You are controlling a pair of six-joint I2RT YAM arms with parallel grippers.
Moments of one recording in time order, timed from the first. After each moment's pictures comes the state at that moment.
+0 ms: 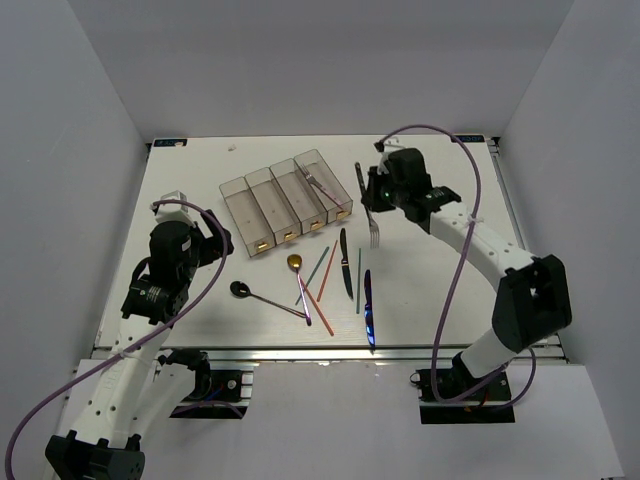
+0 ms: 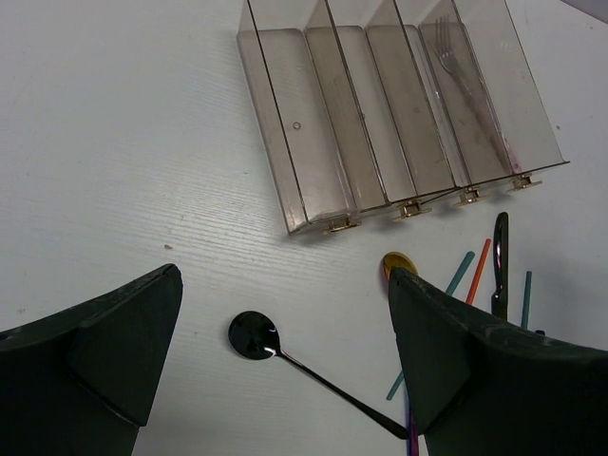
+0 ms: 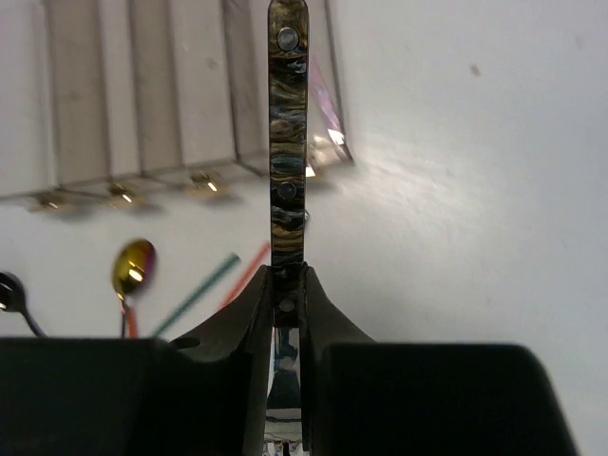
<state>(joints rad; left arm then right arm) -0.22 0.74 0.78 -0.49 -0.21 -0.43 0.49 1.54 1.23 -0.32 -0.05 0.23</state>
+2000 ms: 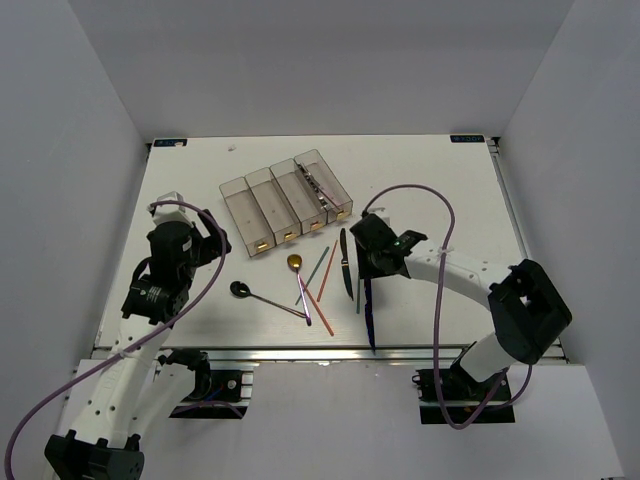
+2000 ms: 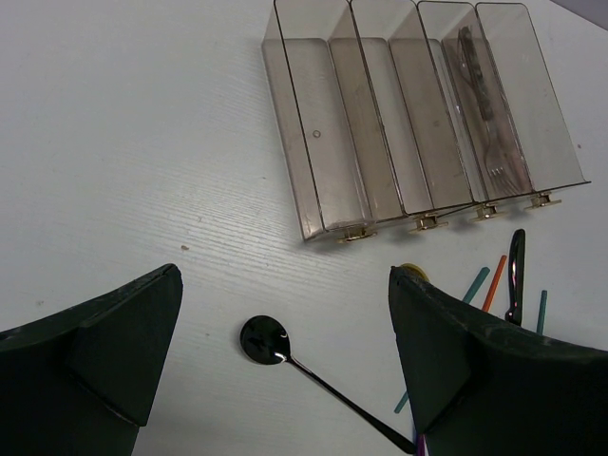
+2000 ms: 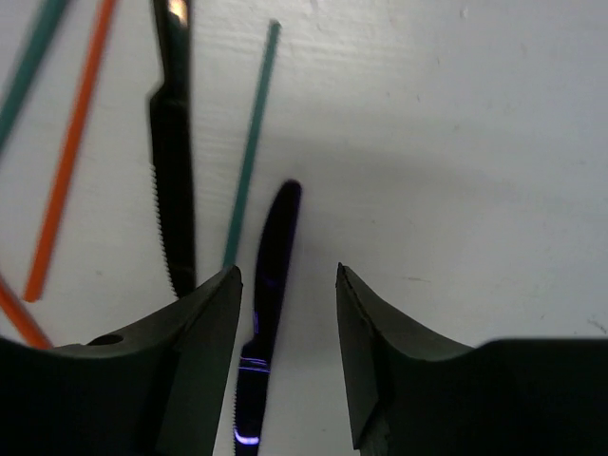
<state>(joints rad) -0.23 0.74 0.78 -0.50 -0.28 -0.45 0.78 1.52 1.01 -0.53 0.29 0.48</state>
